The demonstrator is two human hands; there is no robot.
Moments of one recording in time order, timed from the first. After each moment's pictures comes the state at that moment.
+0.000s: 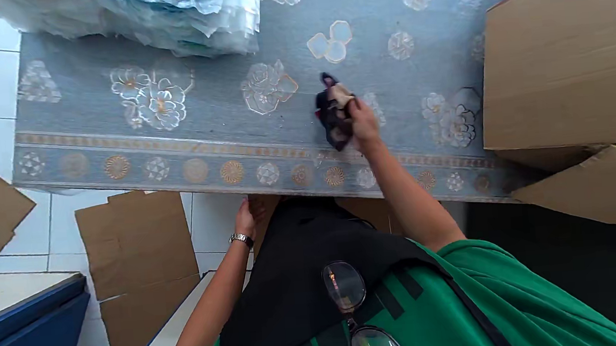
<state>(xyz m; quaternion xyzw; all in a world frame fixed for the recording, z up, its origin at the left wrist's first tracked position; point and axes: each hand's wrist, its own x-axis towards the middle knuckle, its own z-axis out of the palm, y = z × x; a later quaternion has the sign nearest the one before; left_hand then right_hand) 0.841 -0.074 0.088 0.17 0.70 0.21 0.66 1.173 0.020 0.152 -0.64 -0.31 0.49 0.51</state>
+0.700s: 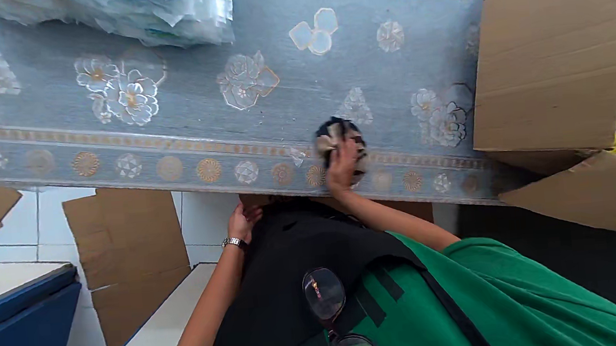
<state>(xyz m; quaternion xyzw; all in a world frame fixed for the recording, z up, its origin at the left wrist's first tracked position) 0.880 -0.096 0.091 0.12 0.71 0.22 0.65 1.142 -0.086 0.089 -0.81 -0.47 0.19 0.29</state>
